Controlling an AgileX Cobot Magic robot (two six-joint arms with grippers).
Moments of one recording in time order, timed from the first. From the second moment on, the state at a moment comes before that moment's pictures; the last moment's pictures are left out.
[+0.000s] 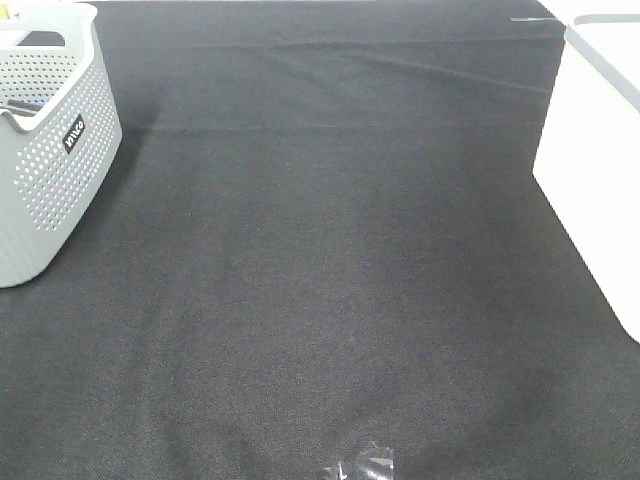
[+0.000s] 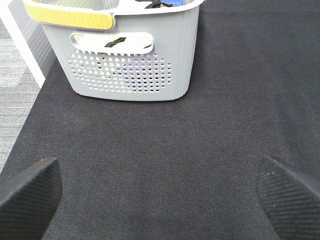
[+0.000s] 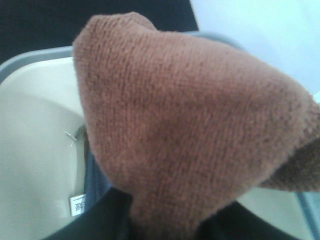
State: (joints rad) left arm 0.07 -0.01 -0.49 0.00 1.05 0.00; right arm -0.27 1.74 -1.68 0.02 0.80 -0.18
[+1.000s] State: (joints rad) left arm 0.07 -0.01 -0.49 0.00 1.05 0.00; right arm -0.26 1.79 -1.68 0.04 0.89 -0.10
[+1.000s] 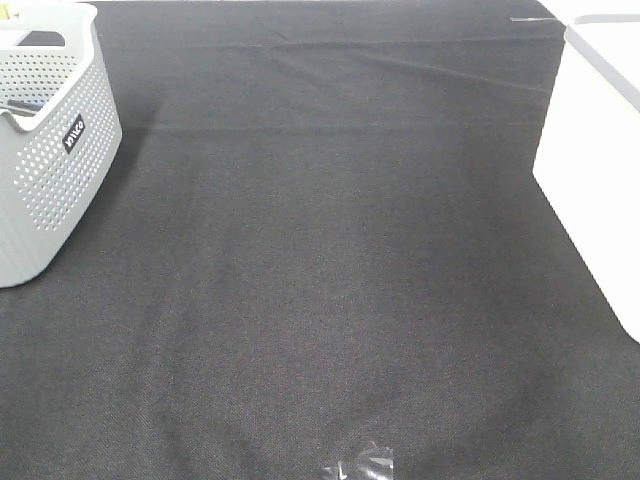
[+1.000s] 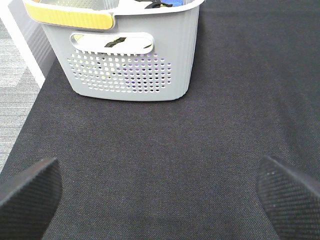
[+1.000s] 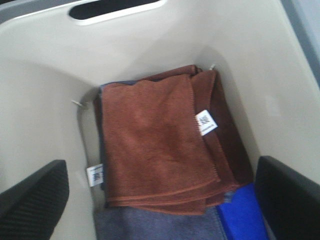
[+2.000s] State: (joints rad) left arm 0.07 -0.01 -0.49 0.00 1.05 0.00; right arm -0.05 1.07 -1.24 0.05 0.89 -0.04
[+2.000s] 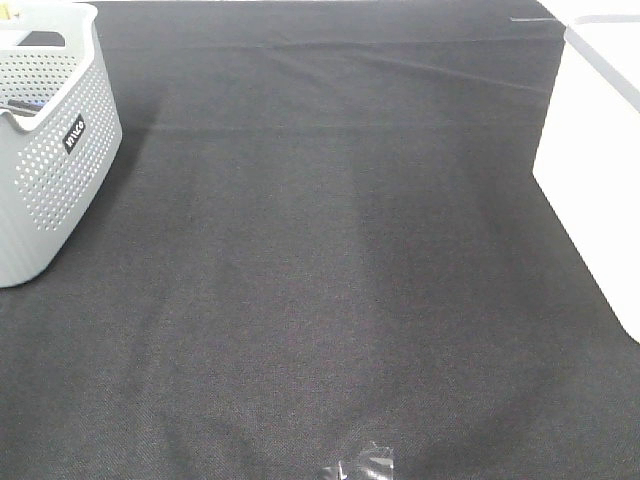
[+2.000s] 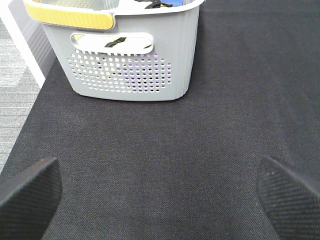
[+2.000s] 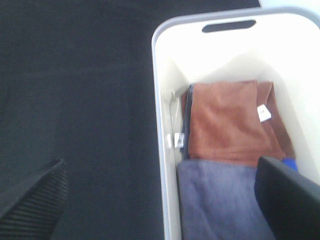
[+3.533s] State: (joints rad) left arm 0.07 -0.01 -0.49 0.00 1.05 0.00; right arm -0.05 0.00 -0.46 0.00 1.10 -0.04
